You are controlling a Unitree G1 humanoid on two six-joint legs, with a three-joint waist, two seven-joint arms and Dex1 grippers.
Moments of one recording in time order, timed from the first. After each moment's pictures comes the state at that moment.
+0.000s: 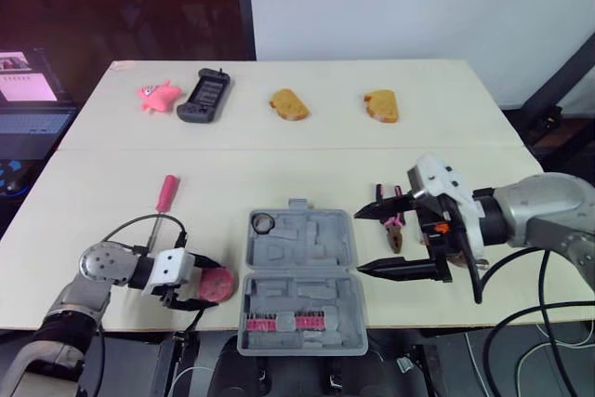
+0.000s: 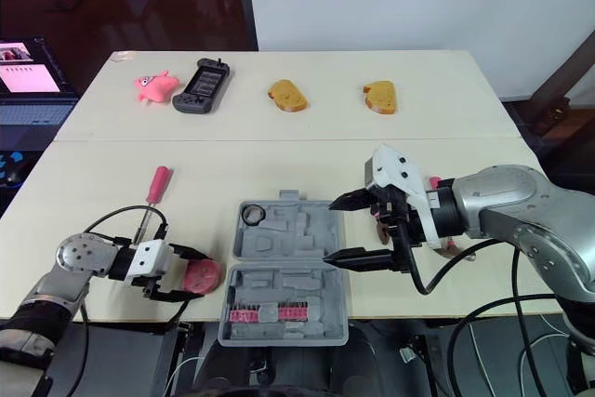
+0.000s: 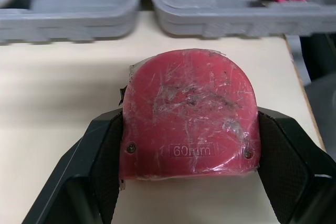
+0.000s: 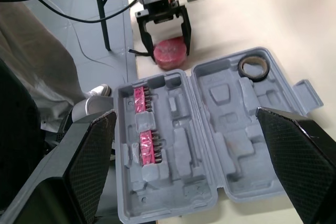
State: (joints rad) left arm -0.25 0.75 -0.14 0.58 -0.17 -0.52 -1.47; right arm -0.43 -1.04 -0.04 -0.62 0.92 1.02 1.00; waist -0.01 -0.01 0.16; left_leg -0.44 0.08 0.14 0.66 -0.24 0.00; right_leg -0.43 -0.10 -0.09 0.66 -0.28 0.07
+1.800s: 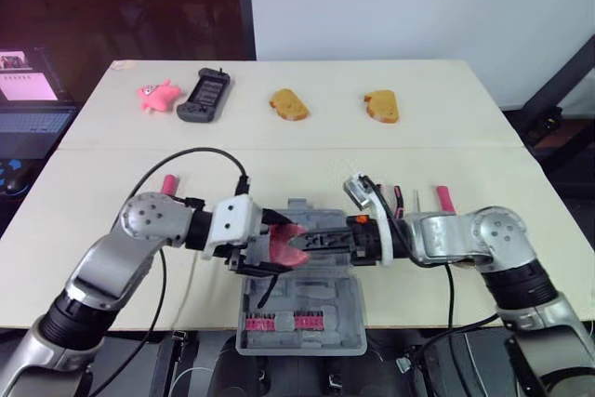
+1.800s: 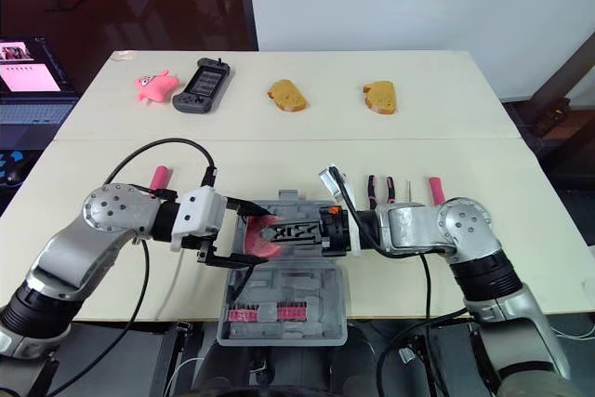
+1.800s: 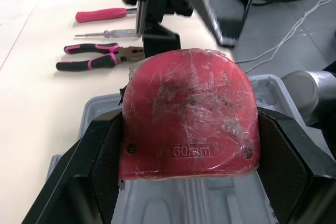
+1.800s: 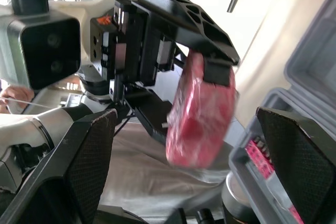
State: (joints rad) left arm -0.34 0.74 -0.21 -0.43 -0.34 0.34 -1.20; right arm -0.49 -0.59 0.17 -0.07 1.95 1.26 -0.02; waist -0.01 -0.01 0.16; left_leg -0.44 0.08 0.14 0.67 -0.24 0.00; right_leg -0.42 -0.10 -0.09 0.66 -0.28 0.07
